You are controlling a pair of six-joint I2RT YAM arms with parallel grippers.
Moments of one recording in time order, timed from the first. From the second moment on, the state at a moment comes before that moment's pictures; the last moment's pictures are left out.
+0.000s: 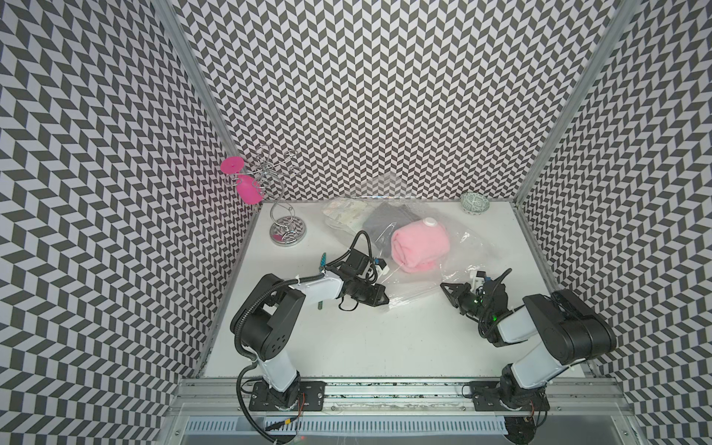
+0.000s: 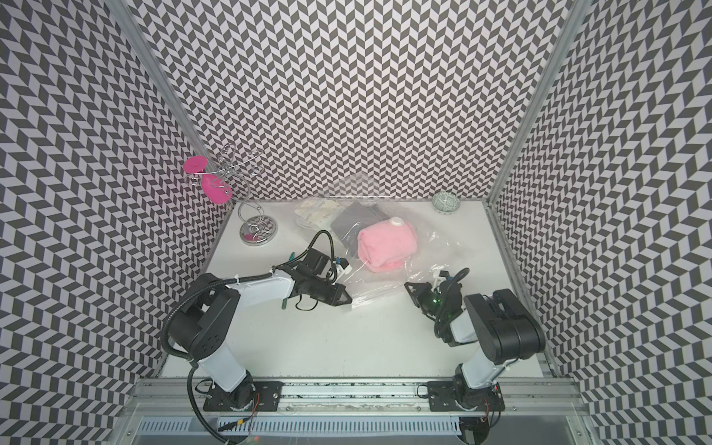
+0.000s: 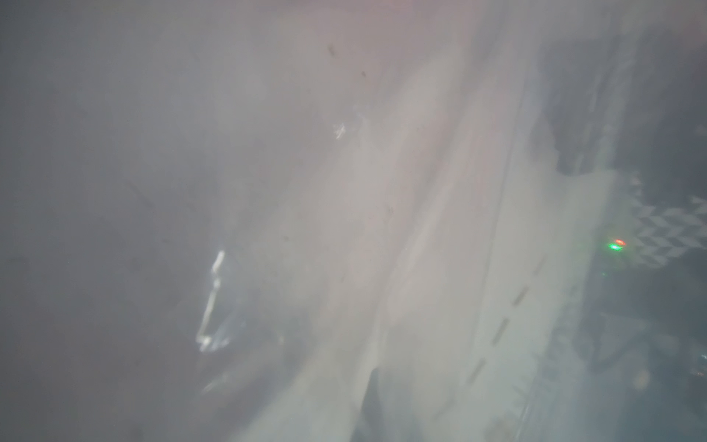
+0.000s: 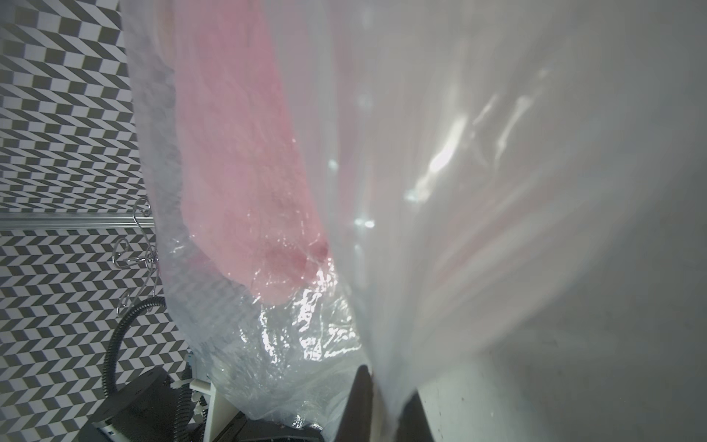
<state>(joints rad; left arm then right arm) -0.56 1.71 0.90 -0.27 0.60 -0.23 0.15 1.62 0.17 1.04 -0.46 1.21</state>
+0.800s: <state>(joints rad) -0.50 1.69 0.87 -0.27 0.61 -0.23 -0.03 1.61 0.17 1.04 -0.44 1.20</state>
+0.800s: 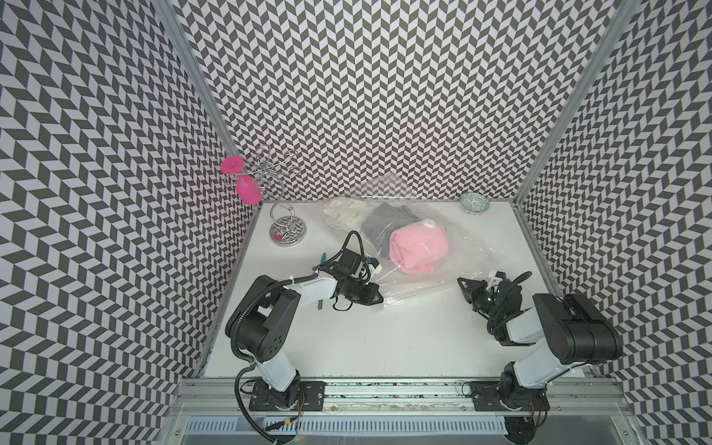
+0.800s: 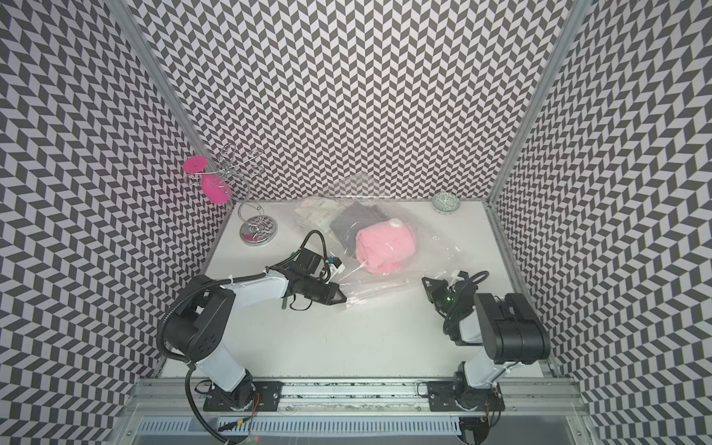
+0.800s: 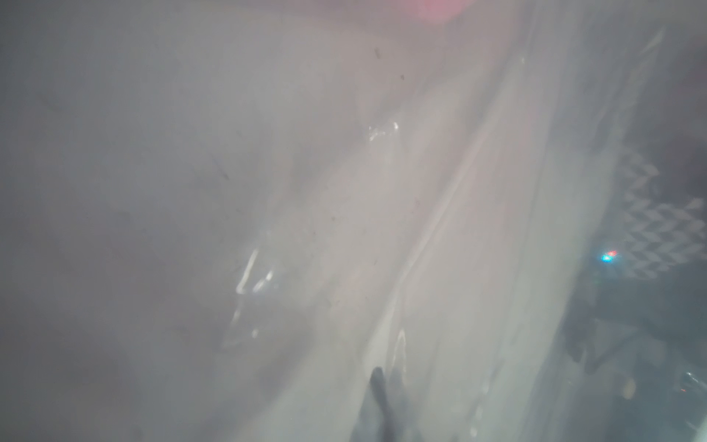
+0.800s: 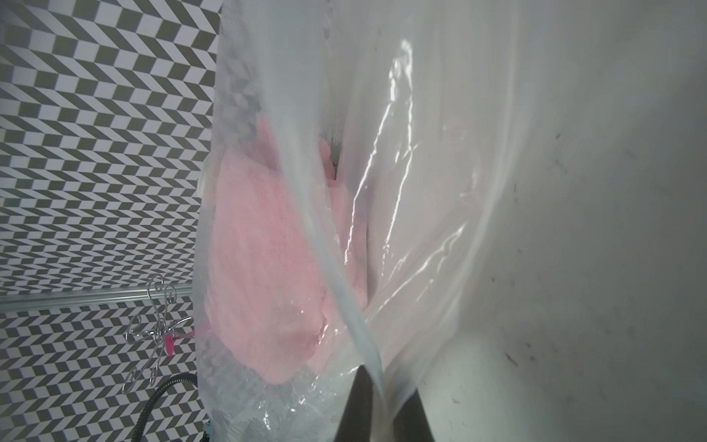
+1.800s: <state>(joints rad) -0.46 1.68 0.83 -0.27 0.62 -0.24 -0.26 1.62 0.21 0.99 -0.48 1.15</state>
